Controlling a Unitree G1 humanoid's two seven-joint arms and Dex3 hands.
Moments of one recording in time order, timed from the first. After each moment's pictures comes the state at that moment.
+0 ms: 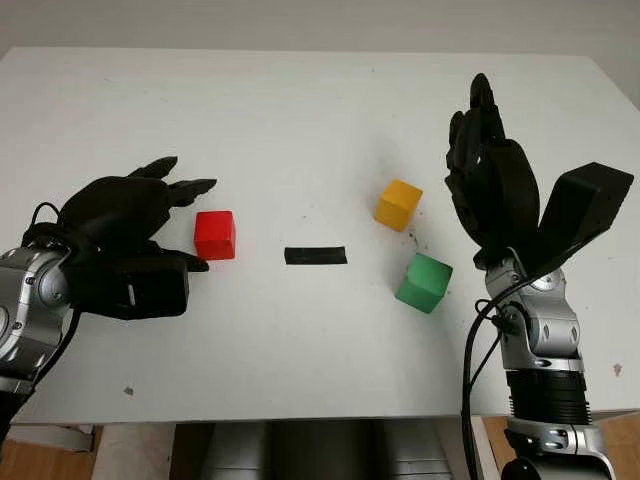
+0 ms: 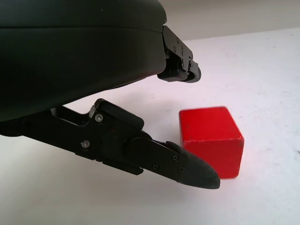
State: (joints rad) left arm -0.40 0.84 -0.07 -0.04 0.68 0.01 -0.42; right arm -0.46 -0.17 -0.17 0.06 0.20 0.17 0.13
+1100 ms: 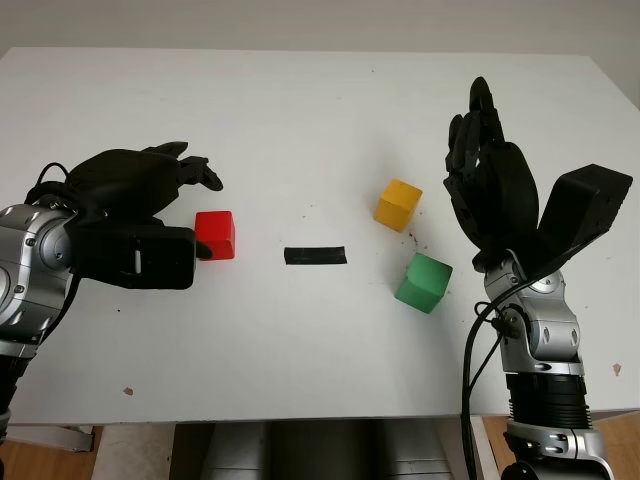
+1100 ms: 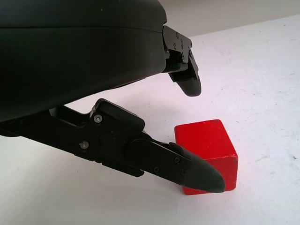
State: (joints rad) left arm -0.50 0.85 -0.09 -0.05 0.72 0.04 -0.57; right arm -0.45 -0.17 -0.17 0.04 0.21 0.21 0.12
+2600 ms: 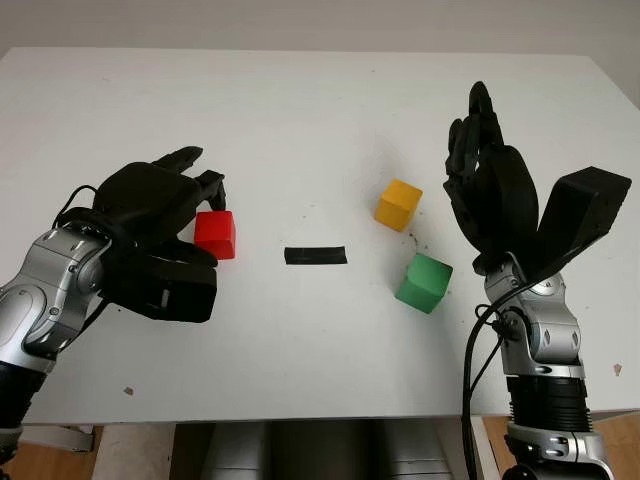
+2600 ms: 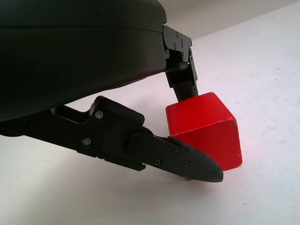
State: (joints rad) left arm -0.47 0.82 -0.18 0.01 0.87 0.00 -0.39; right arm -0.44 -0.17 -0.17 0.03 0.20 0.21 0.12
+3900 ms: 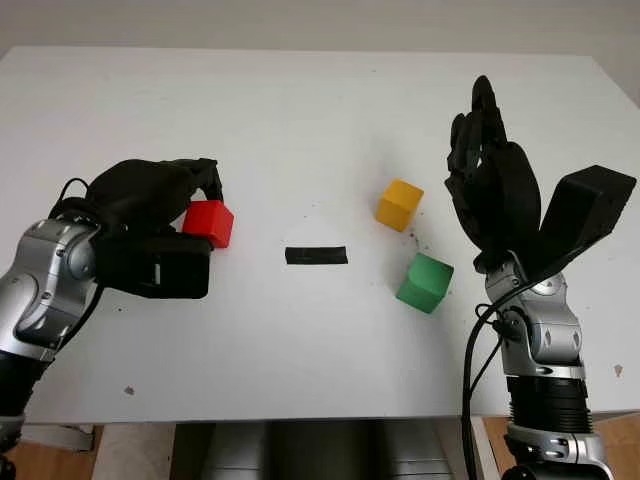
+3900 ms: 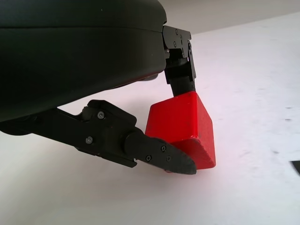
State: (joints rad) left arm -0.60 0.84 -0.18 0.03 0.68 -0.06 -0.56; right arm -0.44 -0.16 -0.16 0.01 0.20 0.21 0.11
